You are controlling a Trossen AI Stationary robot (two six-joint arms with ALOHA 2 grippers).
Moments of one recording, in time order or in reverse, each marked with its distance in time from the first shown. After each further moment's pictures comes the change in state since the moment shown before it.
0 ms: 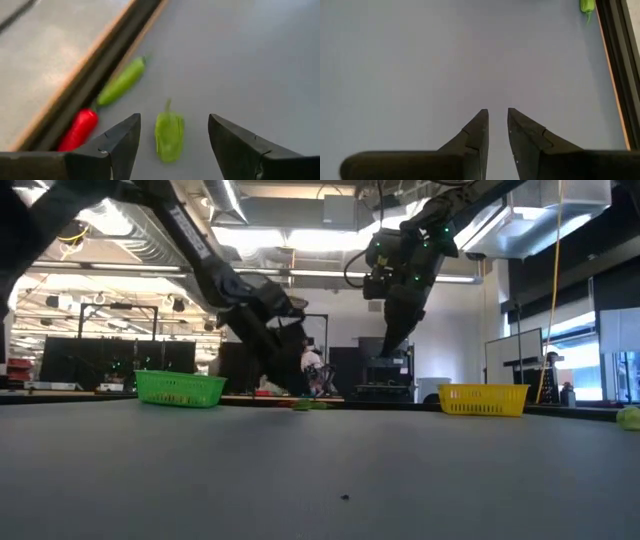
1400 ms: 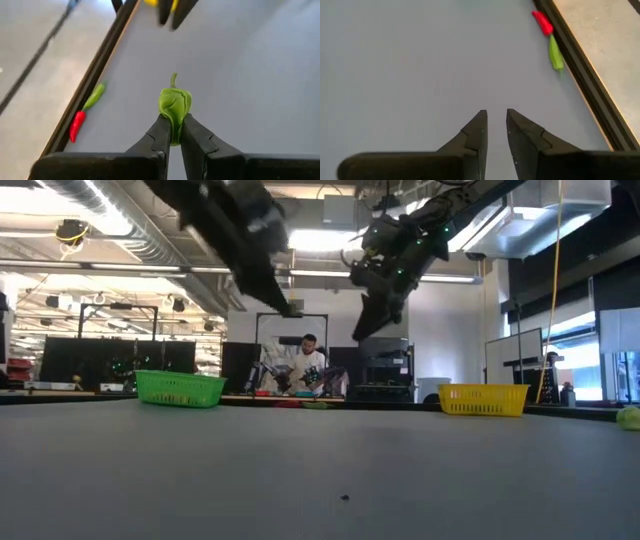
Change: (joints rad) left arm -0.254 -0.528 -0.081 -0.380 -0.196 0.020; right arm 0.001 0.000 0.001 0.241 -0.035 0.186
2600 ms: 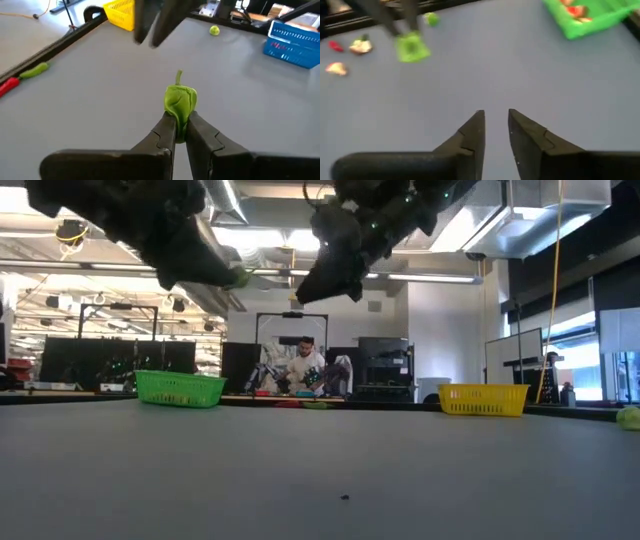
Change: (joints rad) left arm -0.616 -0.451 -0.574 0.386 -0.463 -0.523; right arm 0.341 0.016 0.000 0.237 0.032 0.223
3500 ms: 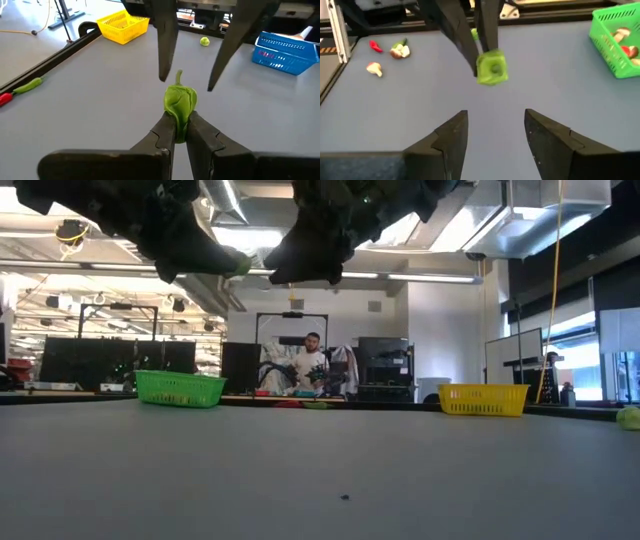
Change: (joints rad) left arm -0.071 0.006 -0.015 0.081 -0.062 0.026; right arm 0.175 0.037 0.000 0.145 0.062 -0.029
